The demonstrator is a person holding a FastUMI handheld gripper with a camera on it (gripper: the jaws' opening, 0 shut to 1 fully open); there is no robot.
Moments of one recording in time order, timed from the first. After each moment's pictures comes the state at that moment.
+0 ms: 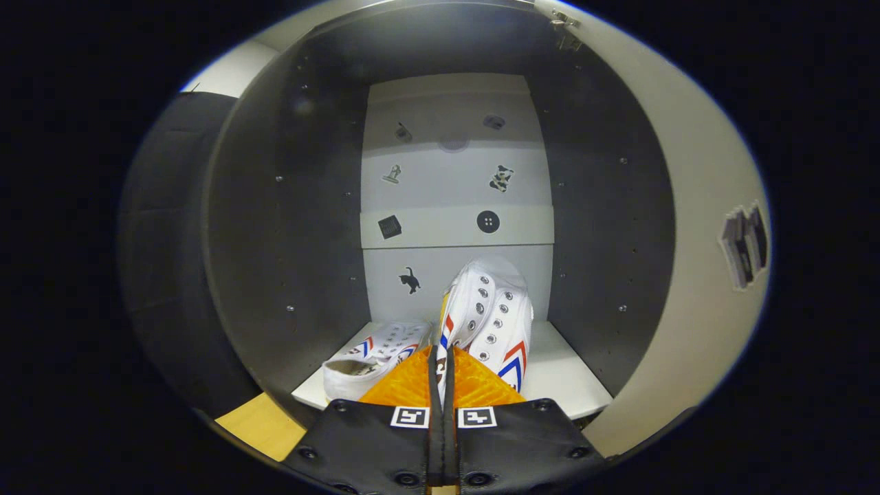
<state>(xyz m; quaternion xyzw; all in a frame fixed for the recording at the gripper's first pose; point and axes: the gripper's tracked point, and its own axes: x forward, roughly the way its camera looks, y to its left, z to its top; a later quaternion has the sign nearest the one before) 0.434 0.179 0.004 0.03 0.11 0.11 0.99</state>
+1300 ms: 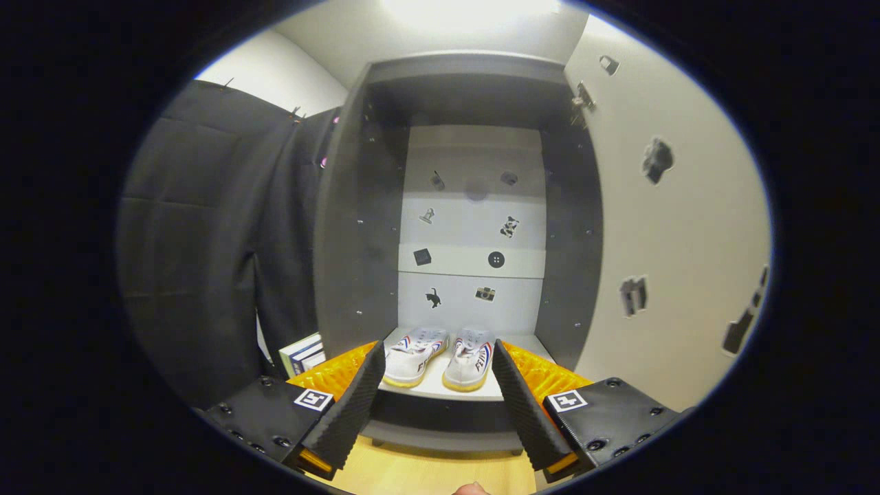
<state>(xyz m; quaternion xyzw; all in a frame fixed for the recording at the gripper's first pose) 0.239 0.169 0.077 0.00 0.05 0.13 0.99</state>
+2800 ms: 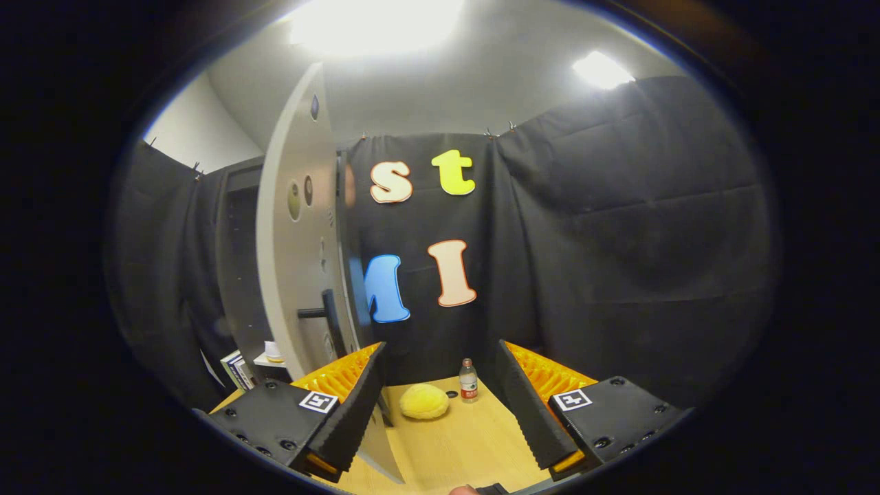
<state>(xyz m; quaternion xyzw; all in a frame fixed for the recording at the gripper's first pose) 0.064 -0.169 0.110 0.08 0.05 -0.10 0.99</state>
